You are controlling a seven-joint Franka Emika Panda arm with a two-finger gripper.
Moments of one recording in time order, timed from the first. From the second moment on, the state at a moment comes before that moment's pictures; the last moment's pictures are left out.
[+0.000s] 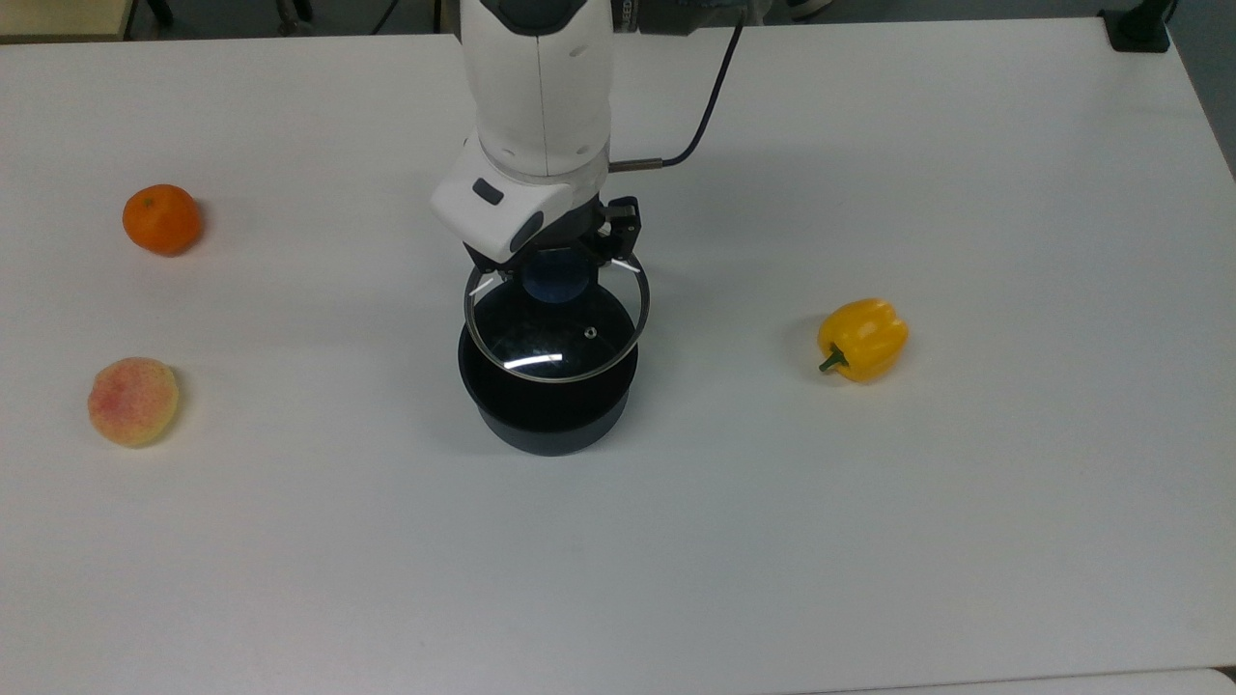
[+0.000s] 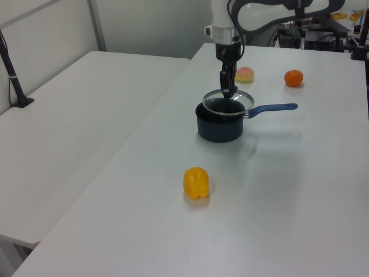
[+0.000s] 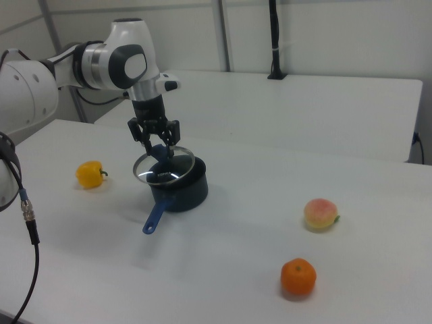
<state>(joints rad) 0.15 0.54 -0.01 -1.22 -0.02 1.74 -0.04</state>
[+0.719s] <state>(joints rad) 0.15 0.60 -0.01 -1.22 -0.06 1.83 -0.04</state>
